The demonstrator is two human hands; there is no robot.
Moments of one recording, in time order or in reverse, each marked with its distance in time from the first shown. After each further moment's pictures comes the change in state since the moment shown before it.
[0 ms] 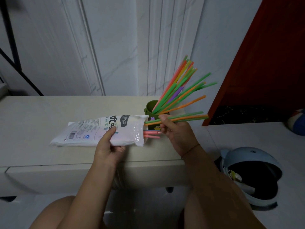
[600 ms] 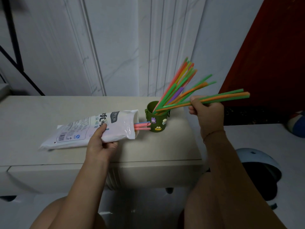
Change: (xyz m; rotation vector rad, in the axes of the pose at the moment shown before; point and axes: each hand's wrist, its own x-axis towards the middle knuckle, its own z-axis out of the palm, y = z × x) left_hand 0.005 0.023 0.002 -0.059 0.027 0.080; right_hand 0.017 -0.062 -0.032 -0.296 0.337 -0.426
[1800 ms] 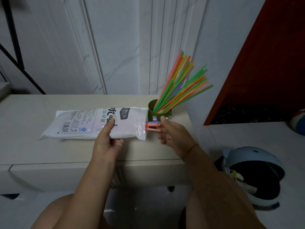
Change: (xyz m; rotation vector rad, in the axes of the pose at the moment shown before) left_hand -0.008 -0.015 0.009 0.046 -0.126 0.034; right_hand -0.055 0.044 0.037 0.080 -0.467 0.590
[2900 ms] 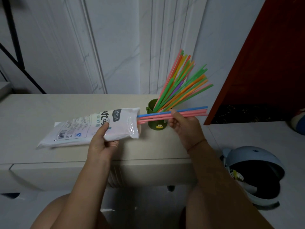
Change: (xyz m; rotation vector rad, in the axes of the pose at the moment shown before) left_hand 0.007 0.011 -0.013 -0.013 0.095 -0.019; right_hand -0.005 -0.023 -0.010 0.247 0.175 -0.259
